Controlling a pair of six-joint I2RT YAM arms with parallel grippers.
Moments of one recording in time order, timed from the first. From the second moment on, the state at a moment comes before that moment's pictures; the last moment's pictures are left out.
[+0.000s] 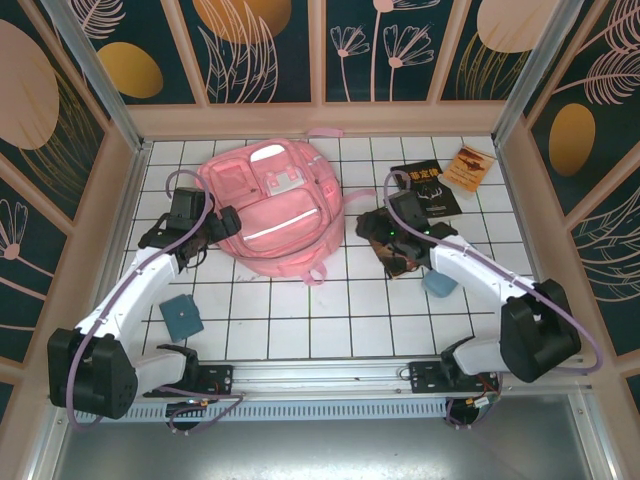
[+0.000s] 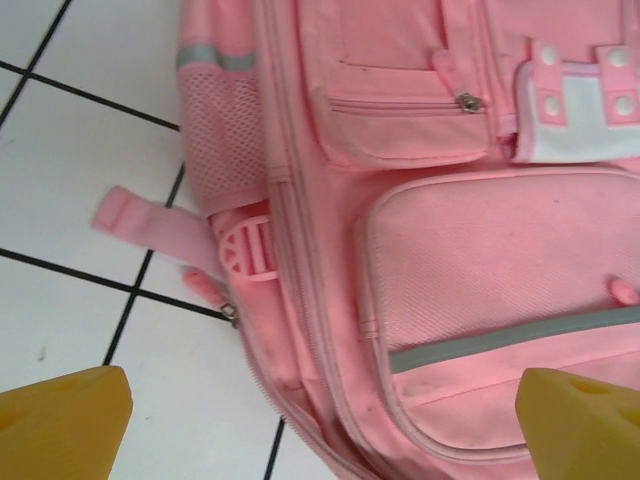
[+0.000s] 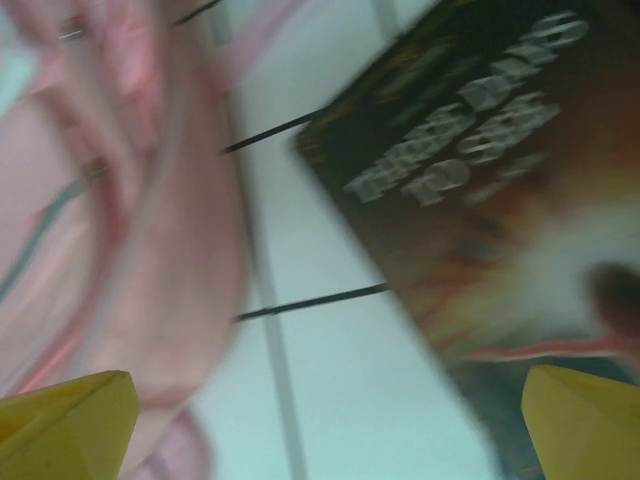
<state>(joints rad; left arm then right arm) -0.21 1.20 0.87 -0.51 -0.09 -0.56 0.47 1.37 0.86 -0.40 0.06 0.74</state>
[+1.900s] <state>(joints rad) -0.72 1.72 1.17 -0.19 0.27 -0.81 0.32 1.59 0.84 -0.51 -0.18 0.48</state>
